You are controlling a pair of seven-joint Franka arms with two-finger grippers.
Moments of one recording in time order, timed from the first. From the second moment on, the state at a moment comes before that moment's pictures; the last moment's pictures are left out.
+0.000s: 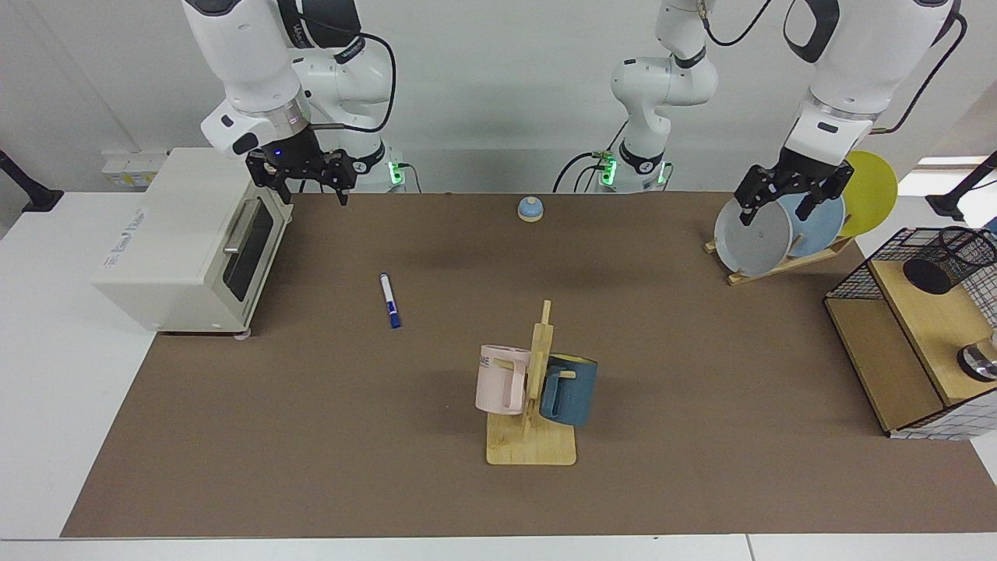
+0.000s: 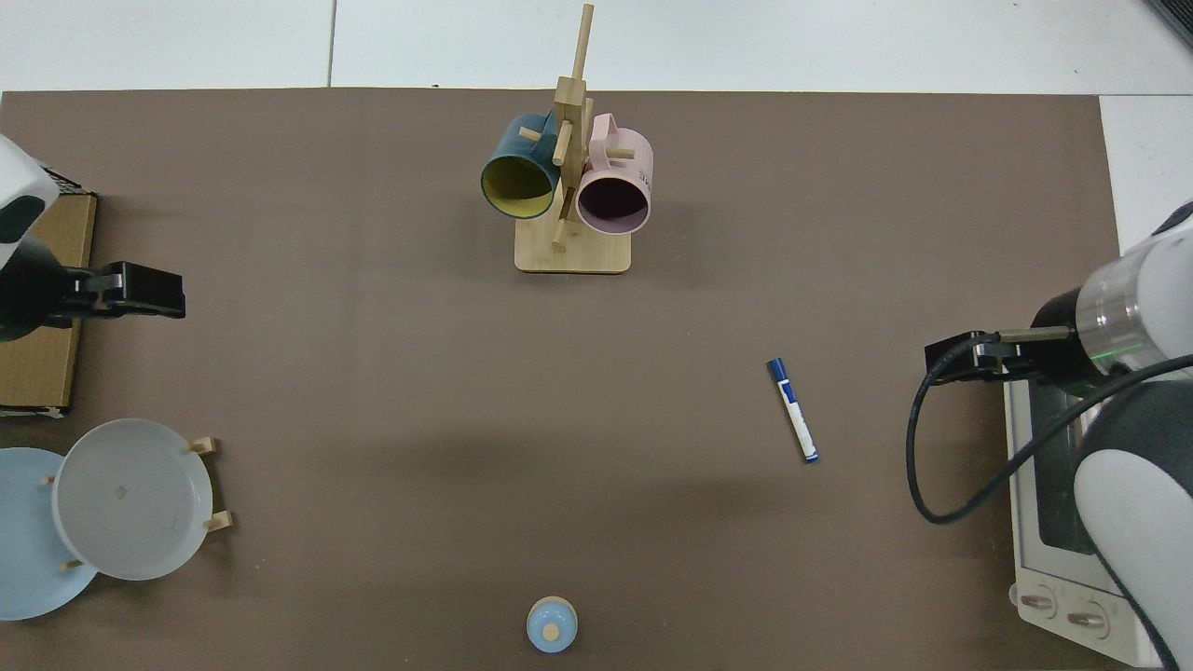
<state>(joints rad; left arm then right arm) -0.11 -0.02 0.06 -1.61 0.02 1.65 -0.09 -0.04 -0.08 0.15 -1.72 0.00 1.56 0.15</state>
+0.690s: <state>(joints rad) -0.09 -0.05 0.08 -1.67 0.00 1.63 -0.09 -0.02 -0.08 0.16 -1.85 0.01 1.72 0.14</state>
